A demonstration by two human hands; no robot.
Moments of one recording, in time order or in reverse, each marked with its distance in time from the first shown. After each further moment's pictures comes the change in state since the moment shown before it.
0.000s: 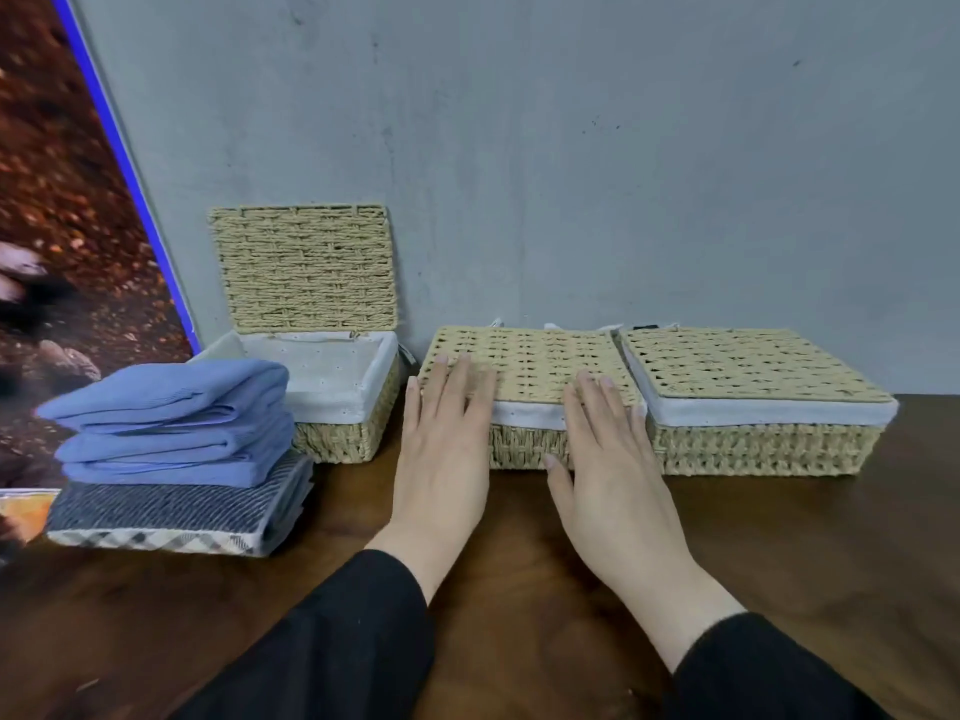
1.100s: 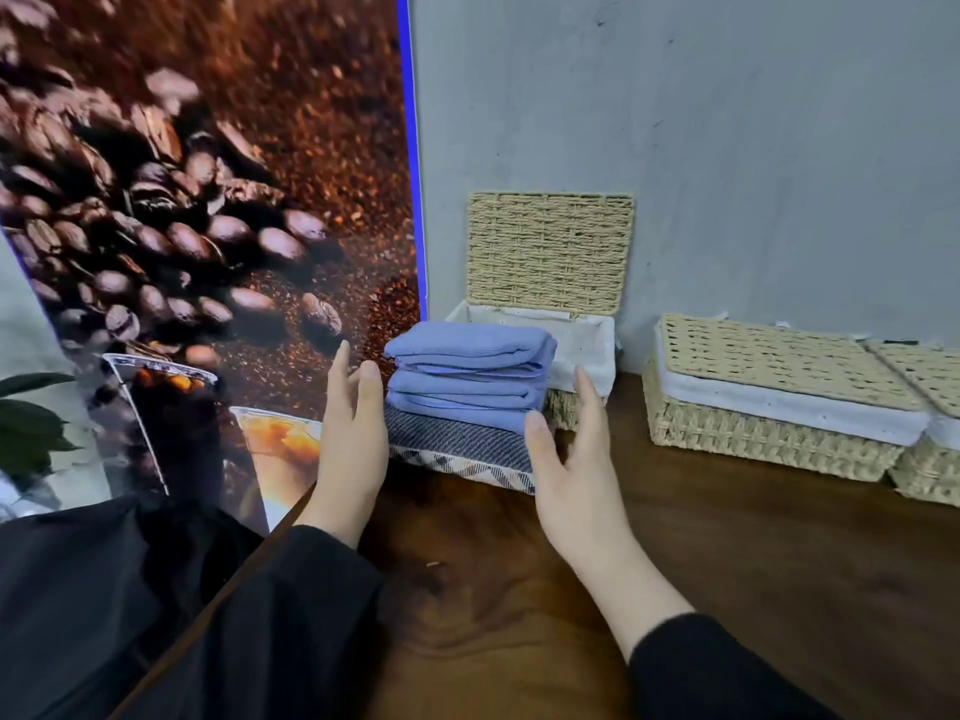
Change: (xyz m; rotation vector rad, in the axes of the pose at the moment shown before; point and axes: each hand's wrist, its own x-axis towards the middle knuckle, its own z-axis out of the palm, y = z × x) left_hand -0.102 -0.247 -0.127 -0.898 0.321 -0.791; right_hand 0.001 -0.252 0.031 1.091 -0.134 0.178
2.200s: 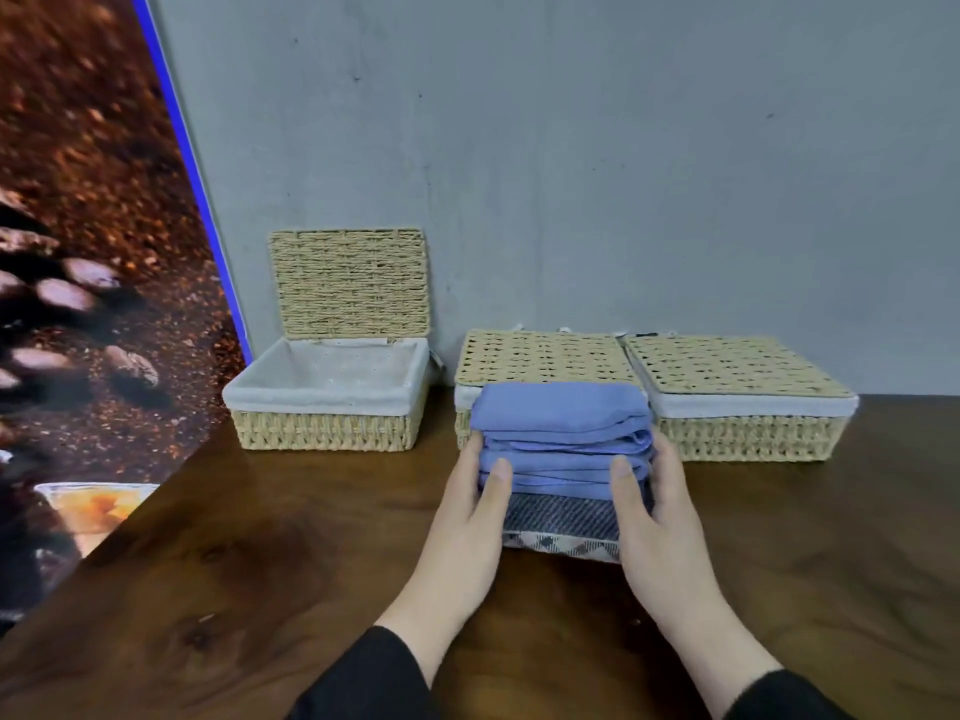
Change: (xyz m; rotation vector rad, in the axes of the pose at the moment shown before) left_hand -0.172 0.068 0.194 -0.084 -0.708 -0.067; right_hand -0.063 0.033 -0.229 0.014 0.294 0.064
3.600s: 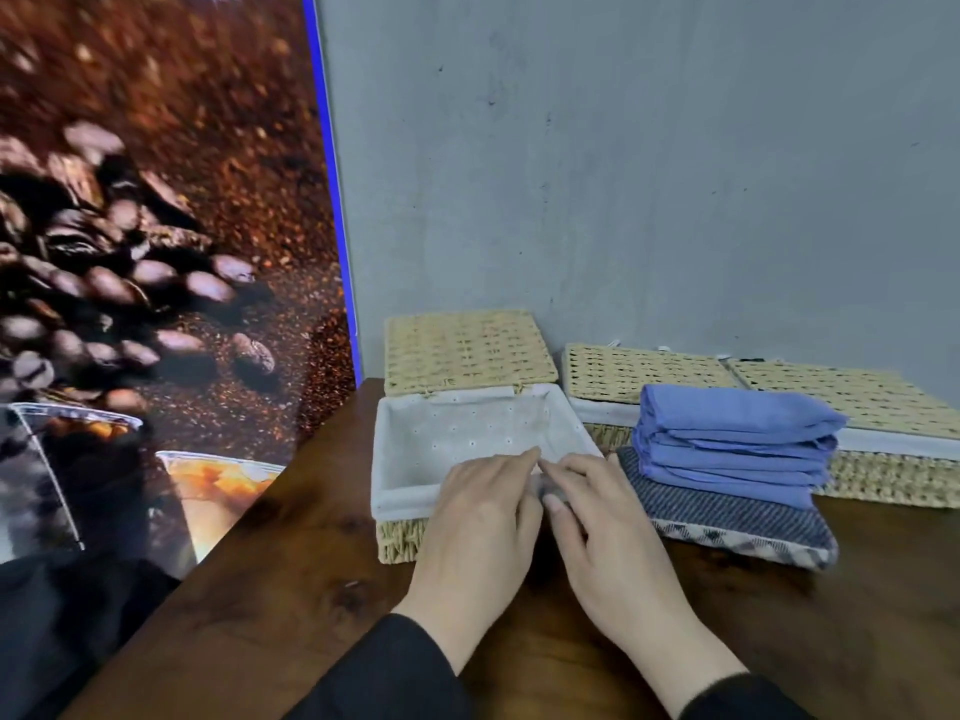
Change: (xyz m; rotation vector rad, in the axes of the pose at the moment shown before) left_hand -0.025 0.002 -0.093 0.874 0.319 0.564; right_hand -0.018 -0.014 0.114 -0.588 -0.250 -0.521
